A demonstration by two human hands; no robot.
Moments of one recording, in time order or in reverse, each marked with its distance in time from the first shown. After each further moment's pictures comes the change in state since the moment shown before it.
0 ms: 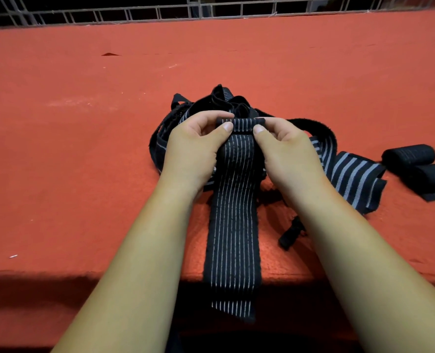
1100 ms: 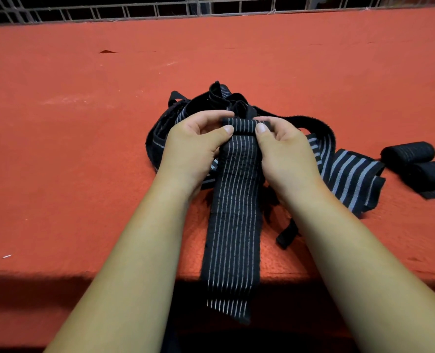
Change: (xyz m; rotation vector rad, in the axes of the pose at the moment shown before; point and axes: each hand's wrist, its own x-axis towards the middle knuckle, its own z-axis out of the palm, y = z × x) left_hand 0.002 -0.004 0.002 -0.075 -0.032 -0.070; right_hand 0.002 0.010 0.005 0.017 0.028 -0.015
